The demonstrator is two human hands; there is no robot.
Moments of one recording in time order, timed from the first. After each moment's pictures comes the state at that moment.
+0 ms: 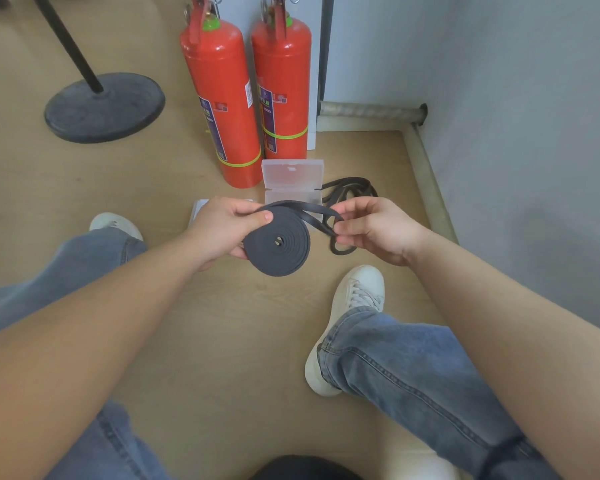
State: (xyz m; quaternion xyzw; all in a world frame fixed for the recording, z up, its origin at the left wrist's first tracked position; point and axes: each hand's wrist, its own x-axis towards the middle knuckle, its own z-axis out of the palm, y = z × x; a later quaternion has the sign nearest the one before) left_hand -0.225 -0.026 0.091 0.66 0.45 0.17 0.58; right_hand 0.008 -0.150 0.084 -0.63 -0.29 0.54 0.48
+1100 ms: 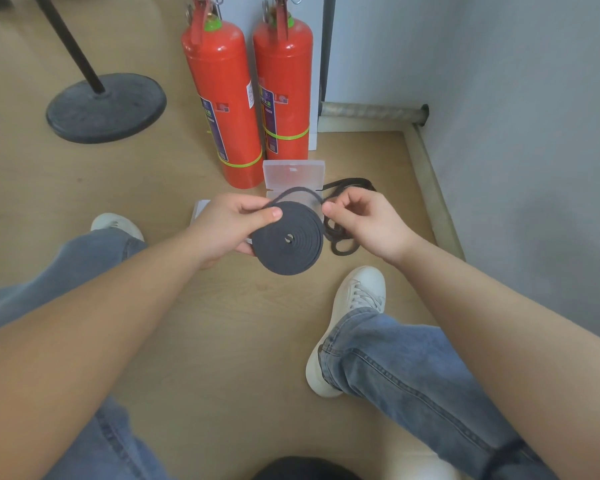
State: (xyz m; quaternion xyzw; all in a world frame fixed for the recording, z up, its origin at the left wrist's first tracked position) left_hand -0.223 -0.031 0.104 0.67 0.39 0.16 0.61; right_hand -0.010 -0.148 0.092 -0.70 -0.45 0.35 0.43
